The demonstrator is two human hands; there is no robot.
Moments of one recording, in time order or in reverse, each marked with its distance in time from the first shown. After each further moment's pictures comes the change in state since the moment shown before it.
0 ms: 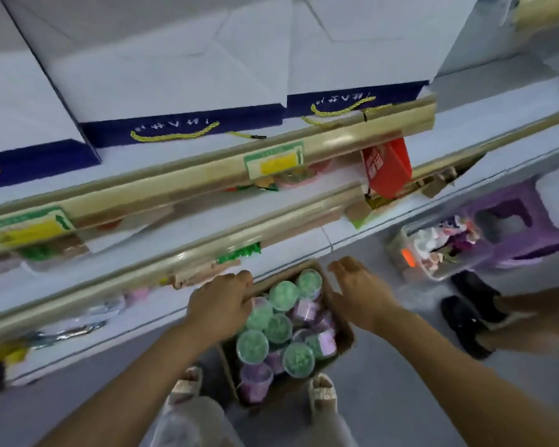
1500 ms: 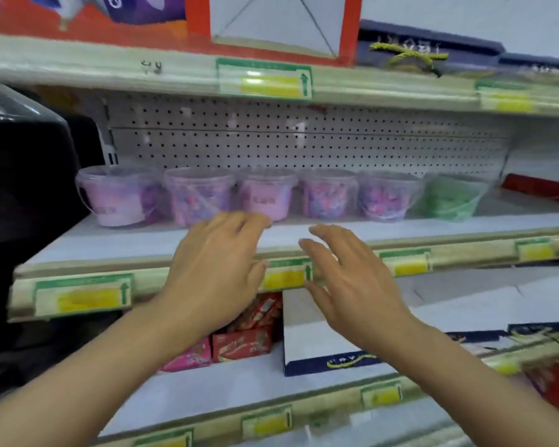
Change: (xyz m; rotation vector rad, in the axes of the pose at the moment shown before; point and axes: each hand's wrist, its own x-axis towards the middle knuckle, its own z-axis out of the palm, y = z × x) left_hand -0.367 -0.284 -0.437 0.517 1.151 0.244; right_hand -0.120 -0.584 -0.250 -0.207 1.151 -0.681
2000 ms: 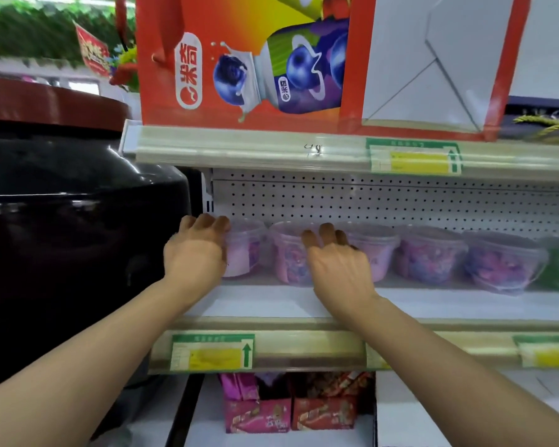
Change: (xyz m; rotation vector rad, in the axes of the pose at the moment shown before) left_hand 0.011 -0.187 -0.004 0.182 -0.018 -0.517; right_hand 0.164 -0.087 0.056 -0.155 0.015 0.078
